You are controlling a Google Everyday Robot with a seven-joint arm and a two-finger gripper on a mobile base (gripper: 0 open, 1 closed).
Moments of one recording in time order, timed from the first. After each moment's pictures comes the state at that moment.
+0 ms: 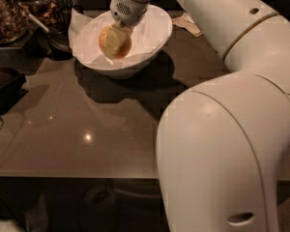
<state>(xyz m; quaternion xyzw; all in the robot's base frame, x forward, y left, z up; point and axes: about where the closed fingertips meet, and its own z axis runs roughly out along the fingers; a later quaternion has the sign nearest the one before) 0.672 0.068 0.928 -0.57 0.80 0.12 0.16</state>
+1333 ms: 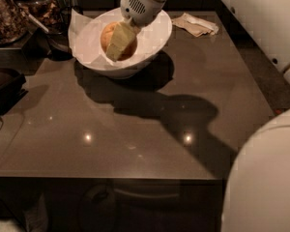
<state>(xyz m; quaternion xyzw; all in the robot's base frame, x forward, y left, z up) 0.614 0.052 0.963 -0.57 0.78 0.16 0.21</state>
